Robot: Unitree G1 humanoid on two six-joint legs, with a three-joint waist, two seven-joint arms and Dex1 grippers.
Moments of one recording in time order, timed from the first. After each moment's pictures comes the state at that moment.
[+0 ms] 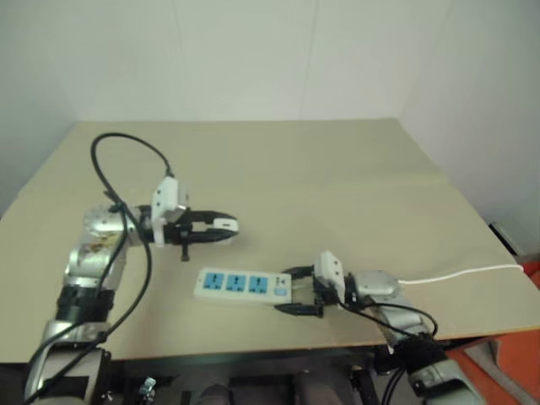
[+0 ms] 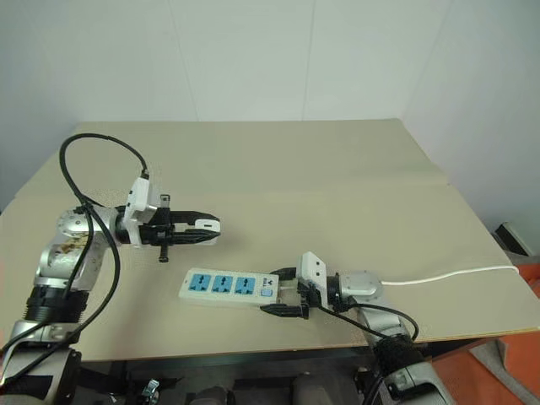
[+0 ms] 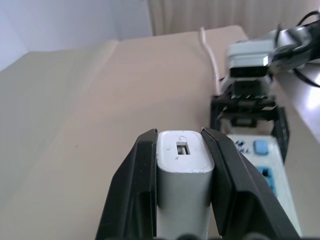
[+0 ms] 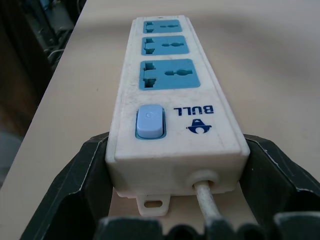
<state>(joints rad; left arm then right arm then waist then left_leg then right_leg) -0.60 0.64 0.02 0.12 -0.40 0.20 -1.41 -0.45 -0.37 0.26 0.37 0.21 -0.11 1.27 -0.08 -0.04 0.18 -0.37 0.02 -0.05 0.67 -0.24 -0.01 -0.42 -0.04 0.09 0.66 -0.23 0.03</state>
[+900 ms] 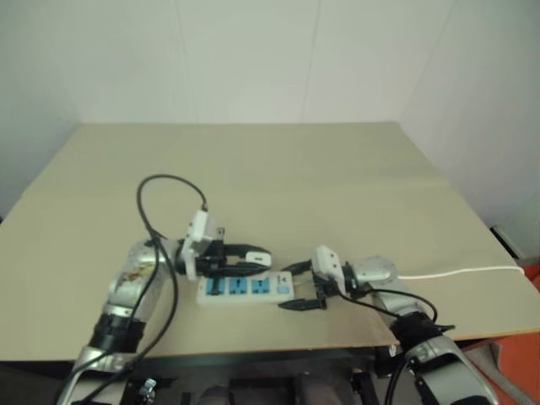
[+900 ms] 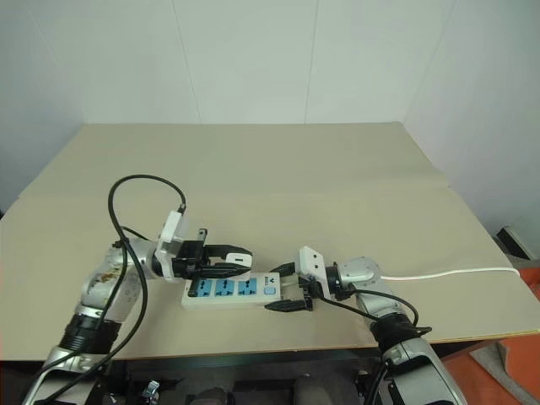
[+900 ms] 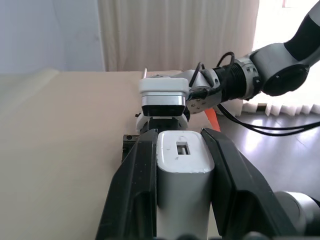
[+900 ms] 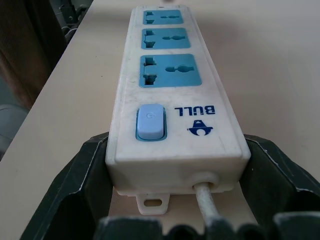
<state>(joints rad) -0.43 0.47 -0.07 0.04 -0.49 0.23 -1.37 -0.53 -0.39 0.29 0.48 0.20 -0.17 1.34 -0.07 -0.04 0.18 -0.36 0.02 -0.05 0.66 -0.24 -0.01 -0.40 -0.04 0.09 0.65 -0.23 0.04</state>
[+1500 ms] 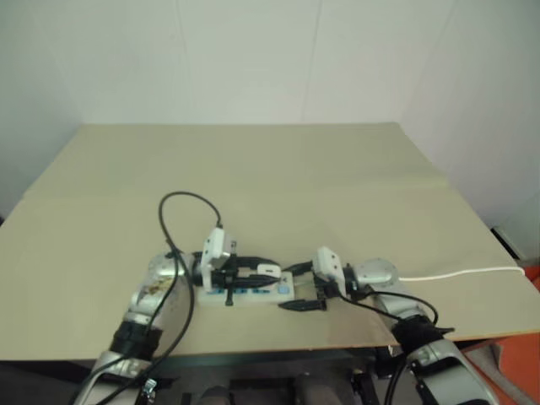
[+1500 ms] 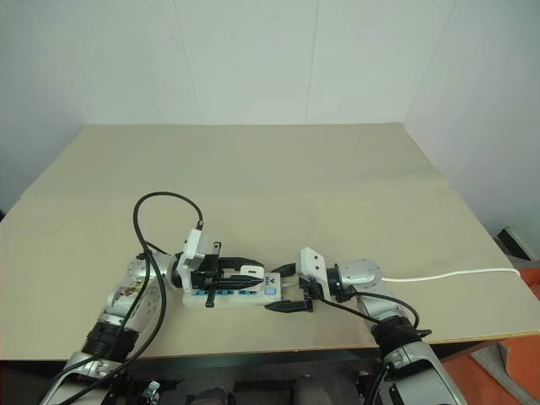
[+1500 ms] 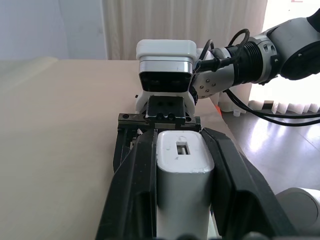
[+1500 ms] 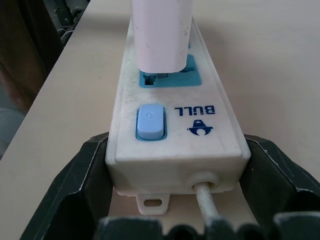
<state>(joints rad) -0.42 0.42 -0.14 0.14 -0.42 0.08 -1.36 -0.51 -0.39 0.28 0.46 0.20 -0.16 1.32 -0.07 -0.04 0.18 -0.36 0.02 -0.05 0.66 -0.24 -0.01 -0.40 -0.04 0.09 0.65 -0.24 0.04</state>
